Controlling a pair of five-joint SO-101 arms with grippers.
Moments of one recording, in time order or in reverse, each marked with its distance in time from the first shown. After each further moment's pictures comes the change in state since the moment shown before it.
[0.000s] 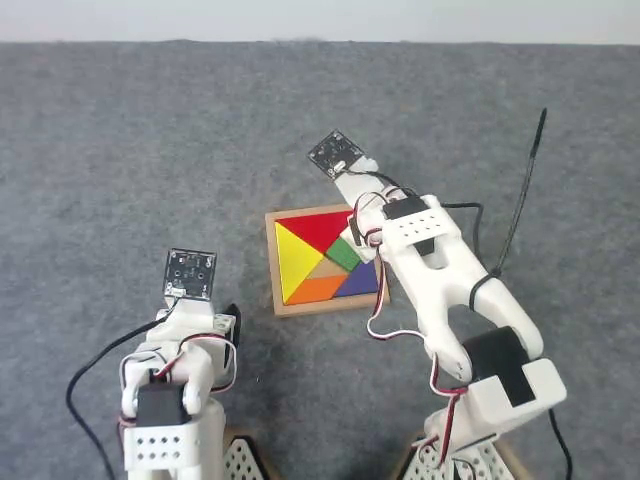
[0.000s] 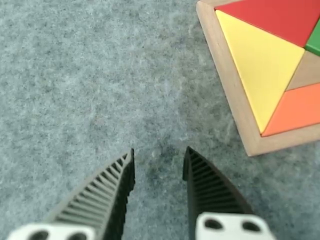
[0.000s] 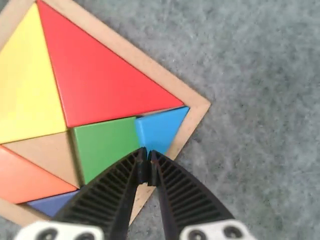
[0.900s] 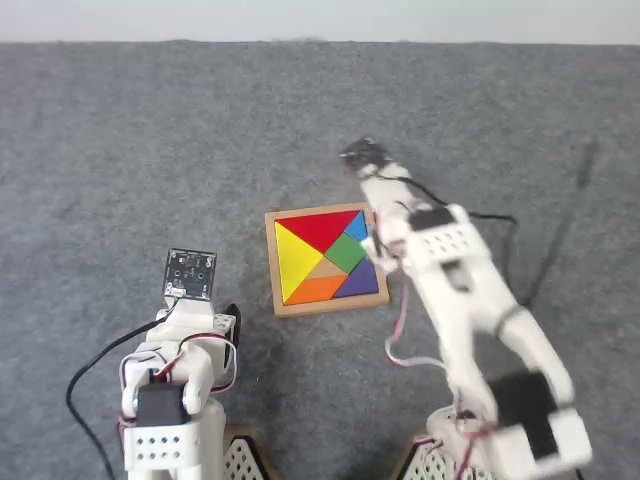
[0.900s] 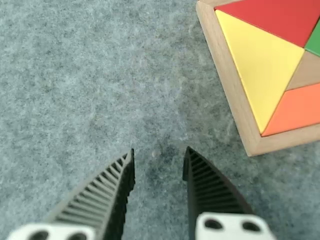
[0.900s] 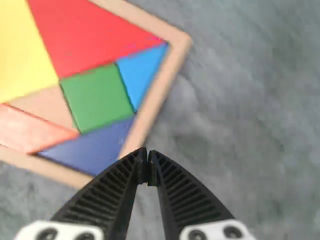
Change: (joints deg) left arm 0.0 0.0 0.0 0.0 0.0; right arm 4.3 -14.7 9.3 8.7 -6.9
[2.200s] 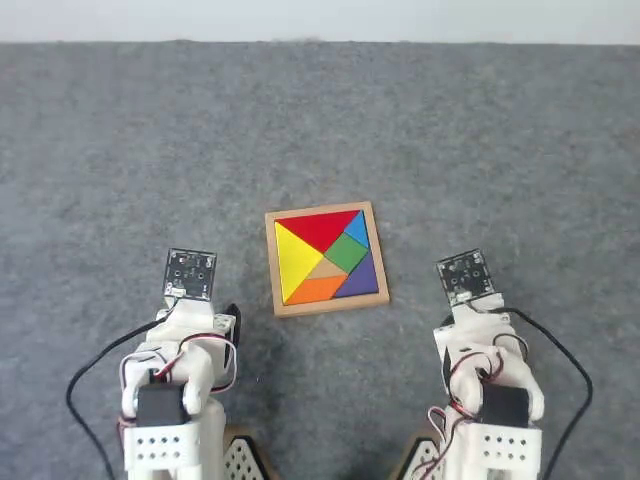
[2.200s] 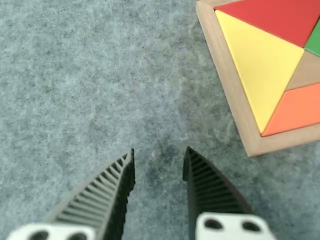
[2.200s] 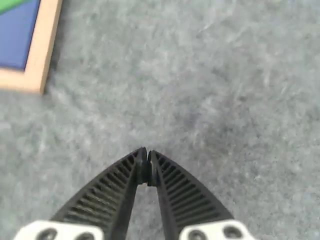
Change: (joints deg) left arm 0.0 0.0 0.0 0.0 0.0; right arm 20.9 -91.4 60.1 15.2 5.8
